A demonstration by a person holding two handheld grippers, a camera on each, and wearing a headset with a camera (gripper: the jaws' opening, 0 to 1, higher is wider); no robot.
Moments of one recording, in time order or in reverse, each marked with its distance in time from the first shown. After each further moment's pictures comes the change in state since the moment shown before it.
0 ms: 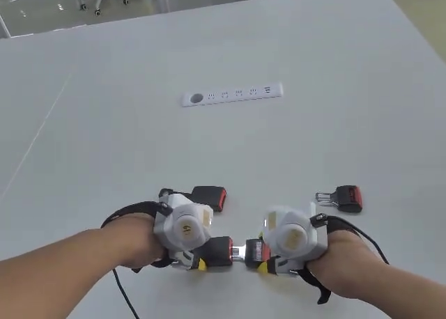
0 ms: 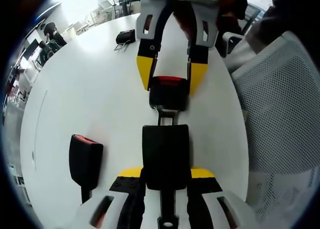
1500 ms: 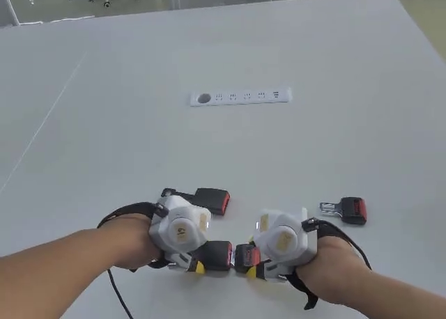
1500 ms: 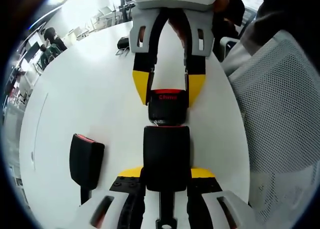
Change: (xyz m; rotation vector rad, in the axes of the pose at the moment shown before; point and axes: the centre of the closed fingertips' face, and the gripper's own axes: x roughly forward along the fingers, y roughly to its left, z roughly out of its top) left arm -0.002 0.001 -0.003 0.004 -0.070 -0.003; right arm 0.011 0.000 0.016 0.011 -0.006 0.042
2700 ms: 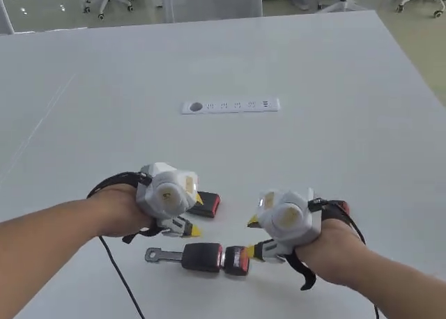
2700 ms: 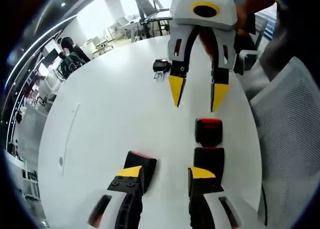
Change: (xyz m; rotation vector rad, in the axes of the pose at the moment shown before) left arm -0.054 0.069 0.037 -0.026 -0.092 0.200; right arm -0.052 -0.039 0.006 0.044 -0.043 -0.107
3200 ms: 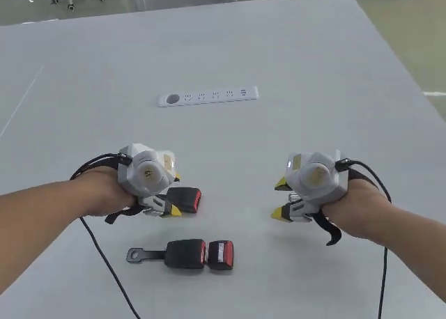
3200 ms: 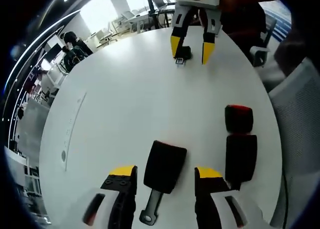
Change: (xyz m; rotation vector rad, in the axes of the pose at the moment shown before) left arm 0.024 0.042 -0.032 0.000 0.066 0.023; right arm -0.041 -0.072 -0.072 0.072 0.070 -0.097
